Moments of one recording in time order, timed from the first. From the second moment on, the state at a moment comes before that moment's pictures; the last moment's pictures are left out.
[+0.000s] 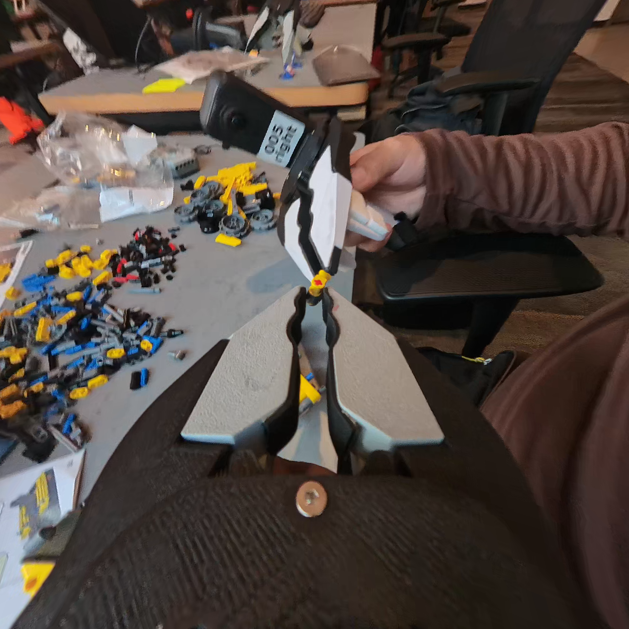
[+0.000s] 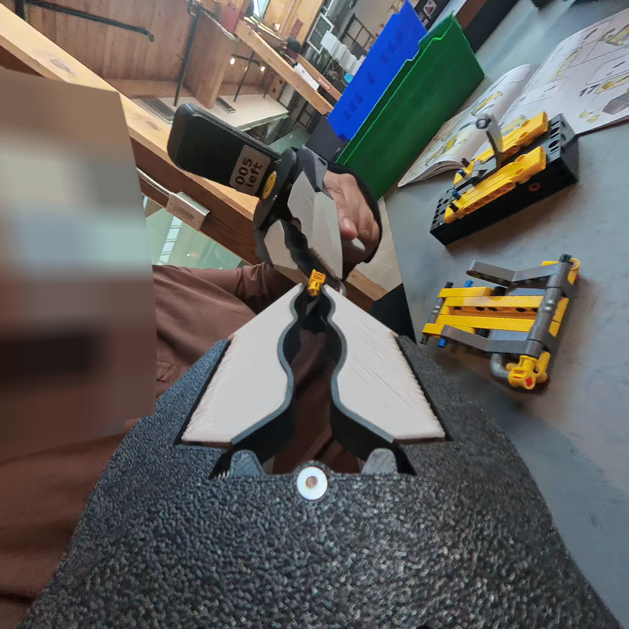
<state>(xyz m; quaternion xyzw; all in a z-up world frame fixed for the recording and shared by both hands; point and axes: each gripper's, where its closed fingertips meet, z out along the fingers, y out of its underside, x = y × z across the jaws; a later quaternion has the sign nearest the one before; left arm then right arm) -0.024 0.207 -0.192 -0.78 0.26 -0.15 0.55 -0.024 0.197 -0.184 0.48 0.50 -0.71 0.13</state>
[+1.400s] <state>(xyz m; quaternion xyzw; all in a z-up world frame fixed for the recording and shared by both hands) -0.074 0.167 -0.255 -0.80 -0.13 -0.40 0.42 -0.081 0.167 -0.244 0.20 0.91 -0.32 -0.19</state>
